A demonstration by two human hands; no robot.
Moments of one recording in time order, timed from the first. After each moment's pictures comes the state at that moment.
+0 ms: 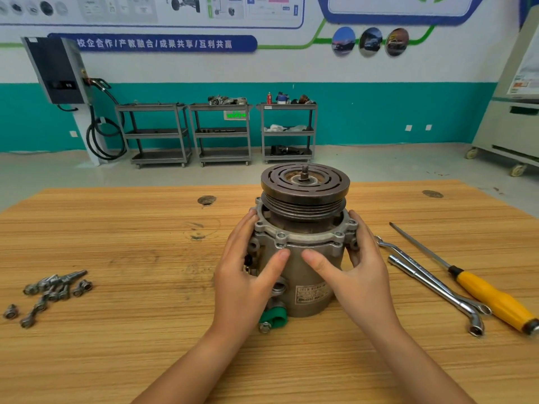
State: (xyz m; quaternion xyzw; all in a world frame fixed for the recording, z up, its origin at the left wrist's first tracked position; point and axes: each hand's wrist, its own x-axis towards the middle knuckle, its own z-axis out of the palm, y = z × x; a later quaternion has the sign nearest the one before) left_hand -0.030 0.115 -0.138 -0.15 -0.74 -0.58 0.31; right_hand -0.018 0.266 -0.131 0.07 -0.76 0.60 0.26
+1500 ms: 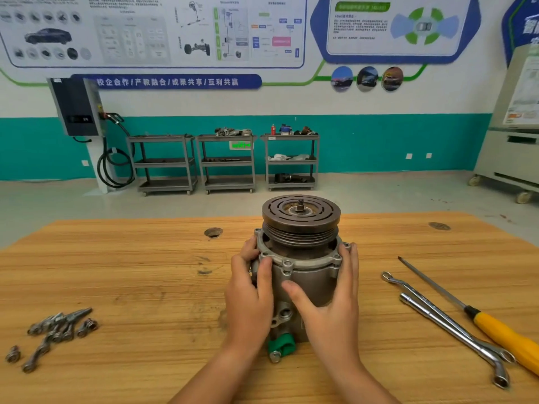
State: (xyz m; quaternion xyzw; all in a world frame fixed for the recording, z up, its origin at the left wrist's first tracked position) left_hand -0.072 0.117 -0.147 -0.11 -0.70 -0.60 0.36; right_hand -0.039 0.221 -0.140 0.05 -0.76 0.54 0.36
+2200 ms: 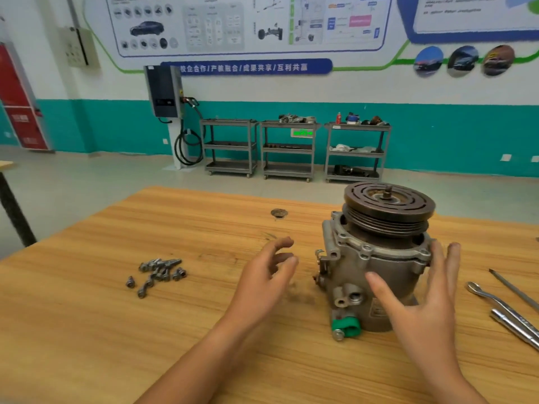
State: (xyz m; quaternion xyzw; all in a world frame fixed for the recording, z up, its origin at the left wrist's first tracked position) left_hand -0.035 0.028 -0.131 -0.09 -0.79 -0.58 0.20; right_hand -0.039 0.233 -0.147 0.04 -0.78 0.53 0.33
